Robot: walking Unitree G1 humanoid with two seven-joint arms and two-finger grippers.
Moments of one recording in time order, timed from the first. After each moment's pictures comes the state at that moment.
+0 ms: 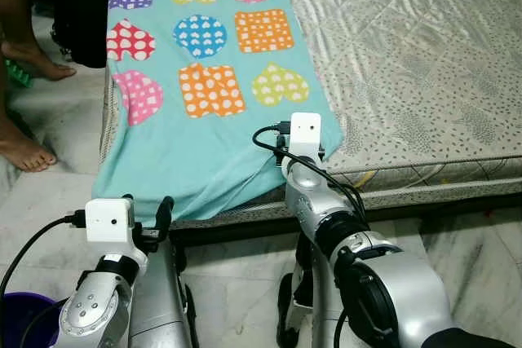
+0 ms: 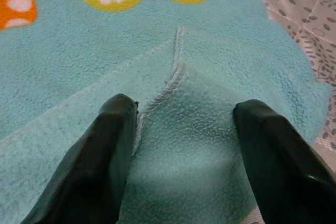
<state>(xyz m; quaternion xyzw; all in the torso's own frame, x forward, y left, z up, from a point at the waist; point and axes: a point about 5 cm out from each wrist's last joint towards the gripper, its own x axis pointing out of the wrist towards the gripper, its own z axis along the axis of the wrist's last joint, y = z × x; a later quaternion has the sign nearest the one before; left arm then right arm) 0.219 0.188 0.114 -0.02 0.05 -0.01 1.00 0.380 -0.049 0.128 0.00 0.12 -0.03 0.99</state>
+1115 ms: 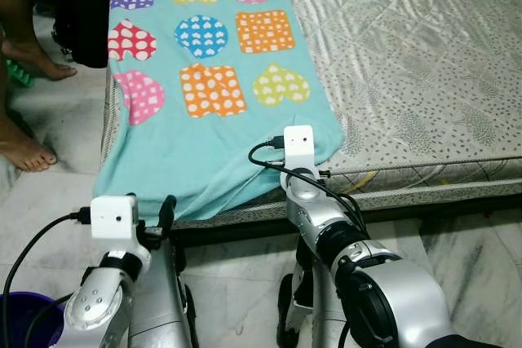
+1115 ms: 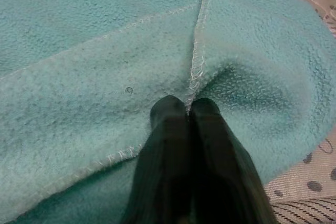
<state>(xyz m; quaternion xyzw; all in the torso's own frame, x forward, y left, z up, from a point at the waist) 0.226 0.185 0.113 -0.02 0.05 -0.02 1.00 0.371 -0.047 0.109 -0.05 0.13 0.01 0.99</state>
